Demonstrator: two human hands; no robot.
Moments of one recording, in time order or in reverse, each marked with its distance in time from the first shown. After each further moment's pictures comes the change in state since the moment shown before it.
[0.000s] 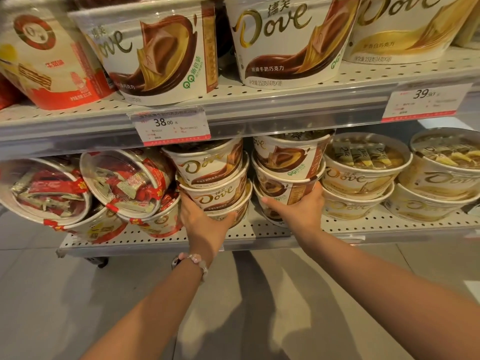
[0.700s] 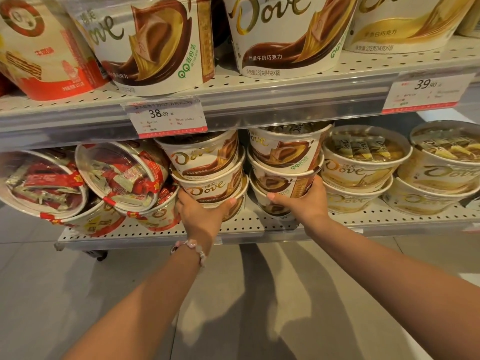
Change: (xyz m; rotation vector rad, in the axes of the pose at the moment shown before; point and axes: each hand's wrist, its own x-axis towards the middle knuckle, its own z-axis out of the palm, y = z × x) left_hand 0.008 0.005 0.003 -0.003 0.019 -0.191; right_hand 0.012 0.001 -0.015 0.037 -0.113 0.043
